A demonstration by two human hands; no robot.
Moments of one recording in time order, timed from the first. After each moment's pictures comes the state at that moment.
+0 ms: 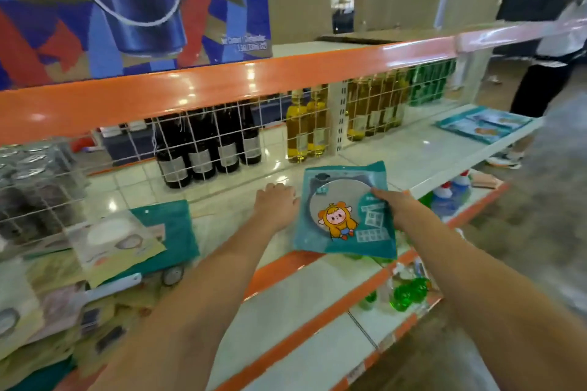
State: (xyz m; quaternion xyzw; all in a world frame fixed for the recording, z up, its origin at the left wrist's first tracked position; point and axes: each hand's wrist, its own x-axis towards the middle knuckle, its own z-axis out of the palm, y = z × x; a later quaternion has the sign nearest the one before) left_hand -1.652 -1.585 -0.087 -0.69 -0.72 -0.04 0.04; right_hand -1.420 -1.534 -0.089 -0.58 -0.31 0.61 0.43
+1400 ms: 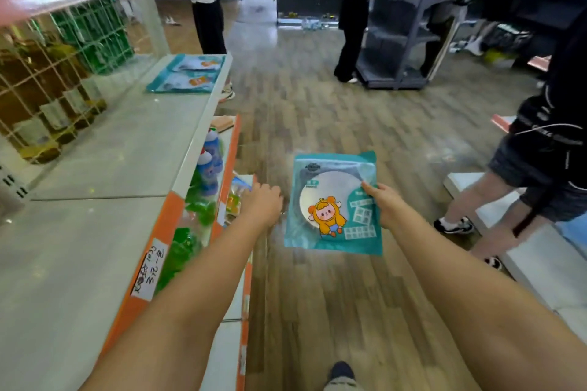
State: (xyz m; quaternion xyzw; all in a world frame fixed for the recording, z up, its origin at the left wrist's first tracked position) left_hand -1.299 -1.491 -0.176 -0.95 -0.30 0.04 0.02; right_hand -1.130 -1.671 -0.176 -0.67 0.01 0.37 0.65
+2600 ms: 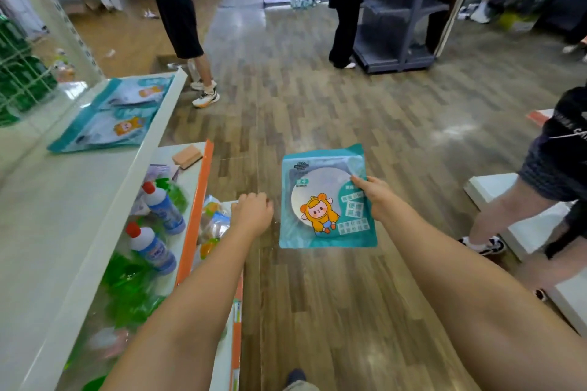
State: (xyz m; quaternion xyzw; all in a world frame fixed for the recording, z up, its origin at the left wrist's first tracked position) left_hand -1.028 -1.334 -0.214 -0.93 -0.36 0.03 -0.09; right_hand -0.851 -1.509 -0.205 -0.67 0.03 0.38 0.64
